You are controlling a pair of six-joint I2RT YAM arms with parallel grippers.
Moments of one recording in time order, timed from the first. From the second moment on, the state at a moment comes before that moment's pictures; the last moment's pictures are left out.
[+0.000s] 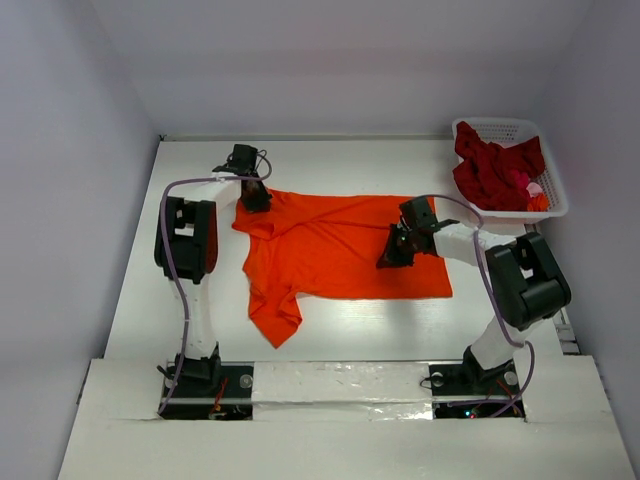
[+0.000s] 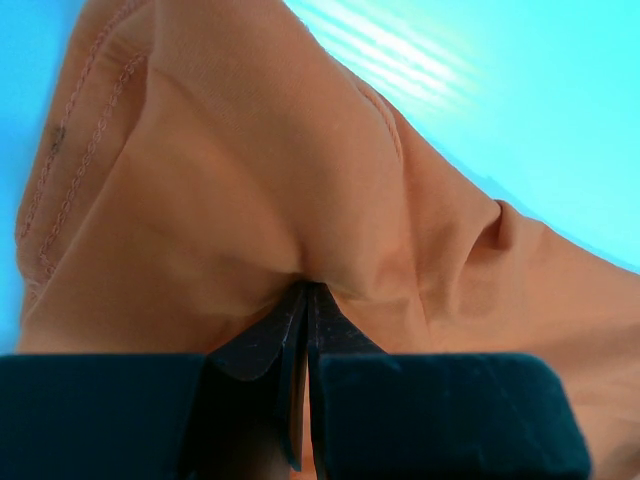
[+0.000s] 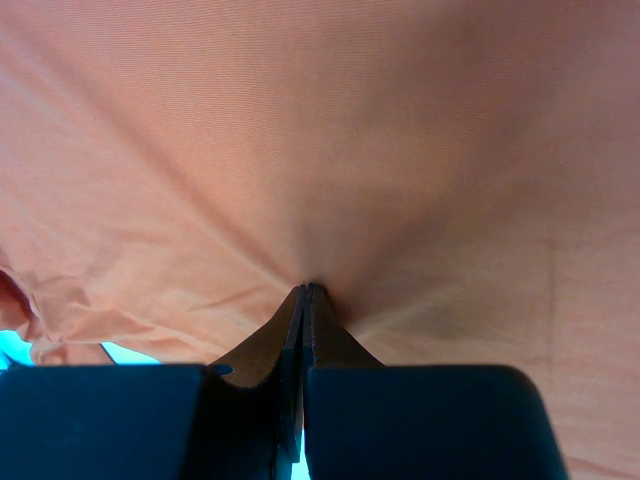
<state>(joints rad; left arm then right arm) -0.17 2.10 1.52 -0.46 0.04 -0.63 0.38 1.69 0.90 -0.26 -0.26 0.65</state>
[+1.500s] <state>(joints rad) -0.24 1.09 0.81 -0.83 0.18 -0.67 0.38 1.23 0.98 -0.64 -0.15 0.56</state>
